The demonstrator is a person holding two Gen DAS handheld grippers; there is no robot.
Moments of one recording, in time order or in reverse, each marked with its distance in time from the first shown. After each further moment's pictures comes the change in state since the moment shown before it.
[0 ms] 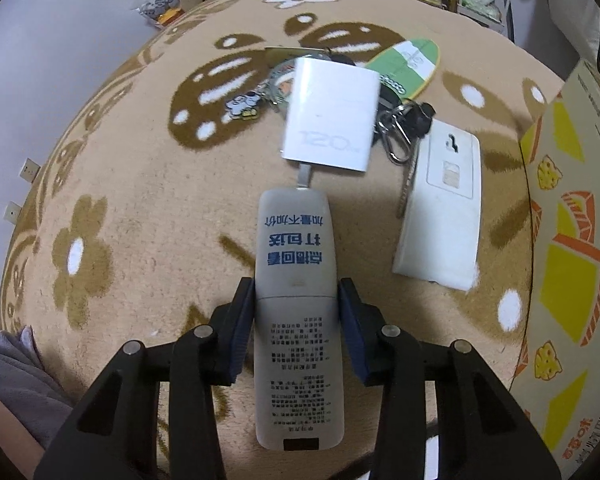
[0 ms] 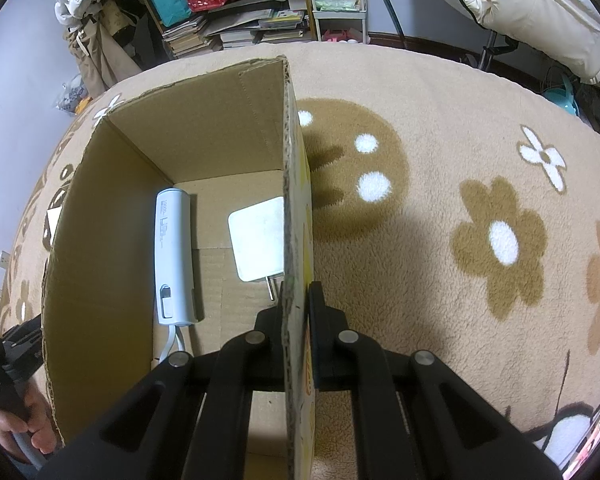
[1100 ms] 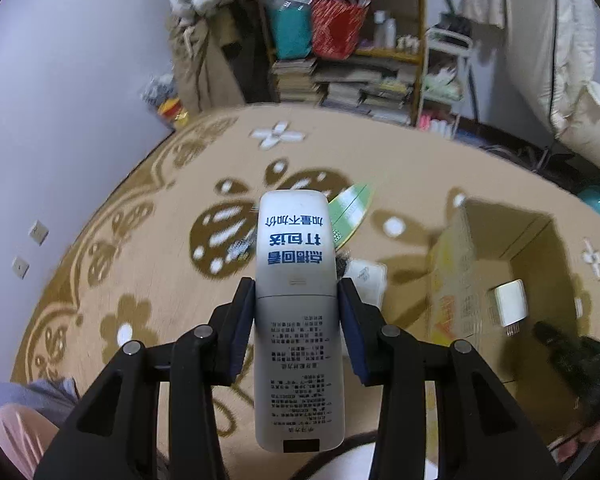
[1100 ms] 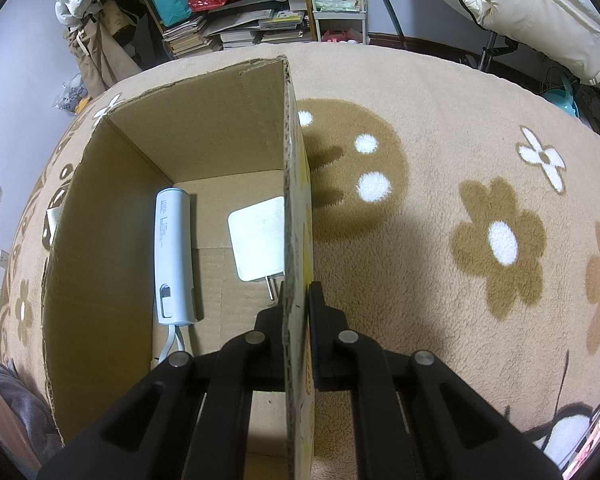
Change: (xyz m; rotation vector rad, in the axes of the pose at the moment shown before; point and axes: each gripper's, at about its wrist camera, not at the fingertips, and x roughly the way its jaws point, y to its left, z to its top) left arm -0.139 -0.030 0.035 0.049 -0.321 -0.049; right arm 0.000 0.000 0.000 -0.002 -0.001 -0.002
